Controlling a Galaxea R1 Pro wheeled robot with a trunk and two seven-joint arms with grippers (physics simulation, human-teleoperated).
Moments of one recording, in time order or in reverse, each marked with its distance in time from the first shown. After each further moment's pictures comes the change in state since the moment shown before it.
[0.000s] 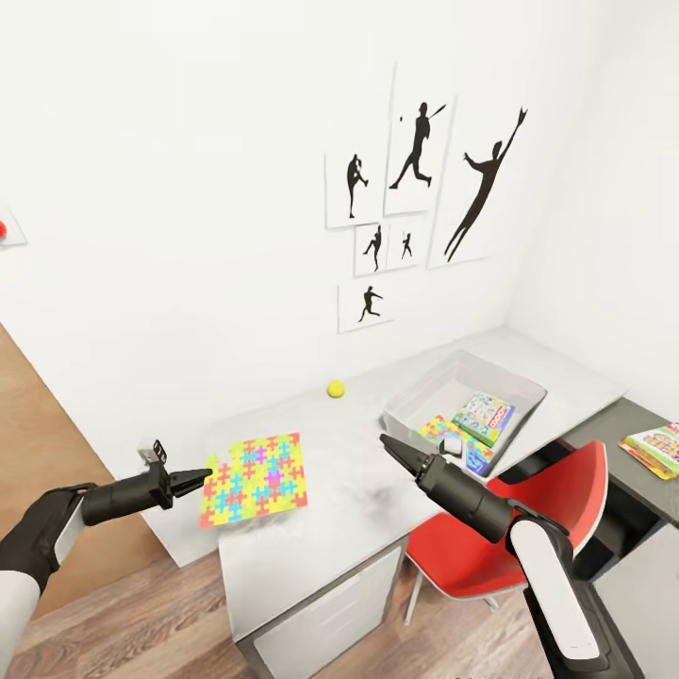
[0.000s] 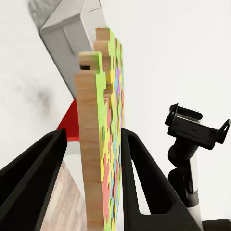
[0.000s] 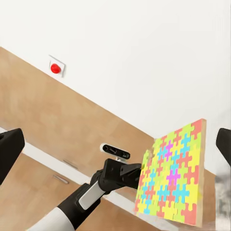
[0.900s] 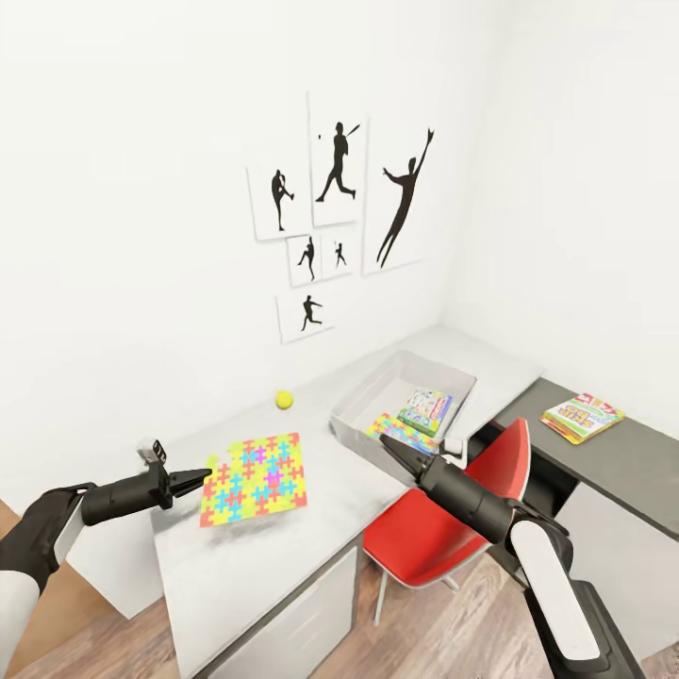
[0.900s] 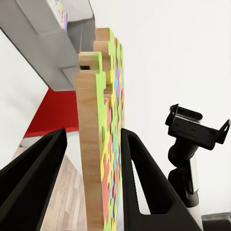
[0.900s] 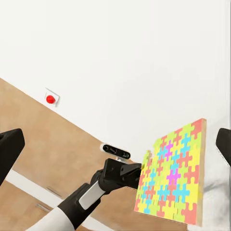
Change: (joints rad) left arm 0.000 0.001 0.000 0.000 0.000 0.000 0.000; right arm 0.001 0.000 0.001 -0.001 0.000 -0.001 0.002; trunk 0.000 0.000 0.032
